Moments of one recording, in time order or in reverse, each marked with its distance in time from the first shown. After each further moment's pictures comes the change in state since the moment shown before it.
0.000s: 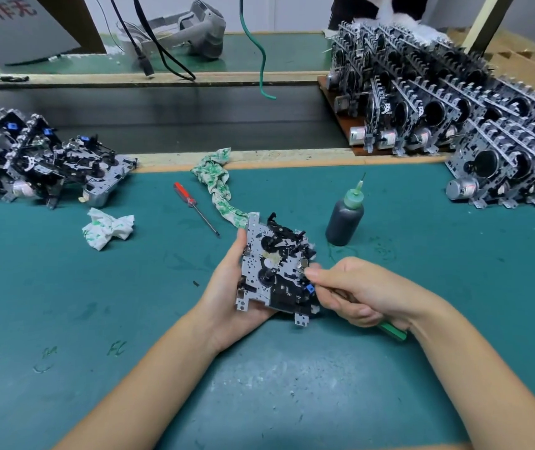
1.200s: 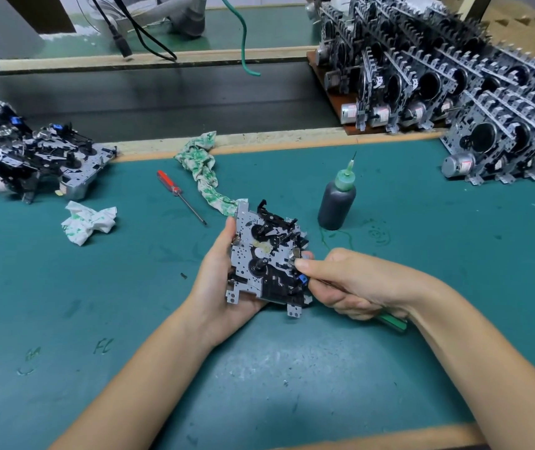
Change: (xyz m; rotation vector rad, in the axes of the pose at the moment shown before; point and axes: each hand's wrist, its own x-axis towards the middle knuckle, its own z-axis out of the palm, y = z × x) left_hand -0.001 -0.002 0.002 0.023 0.011 0.027; right_hand -0.001 -0.002 0.004 -0.051 -0.023 0.077
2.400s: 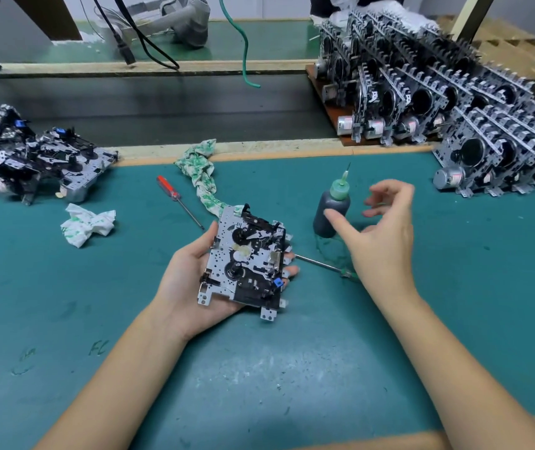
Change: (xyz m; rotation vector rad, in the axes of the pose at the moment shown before) left_hand -0.008 0.019 -0.015 -0.182 -0.204 -0.053; right_hand 0.022 0.015 -0.016 -0.116 1.283 -0.528
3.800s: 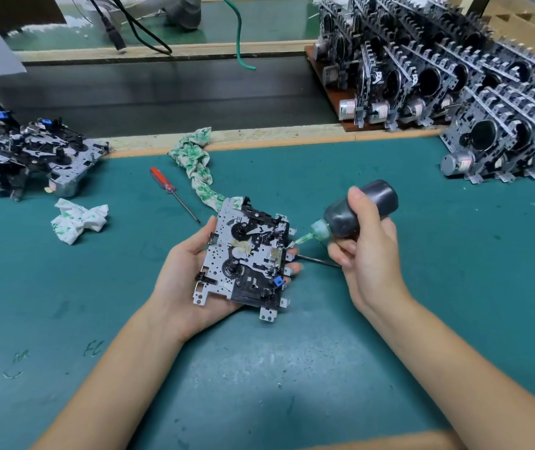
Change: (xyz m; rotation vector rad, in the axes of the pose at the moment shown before) left_hand -0.003 -0.002 0.009 -0.033 0.077 -0.009; right_hand -0.015 -0.023 0.013 0.874 -0.063 0.578
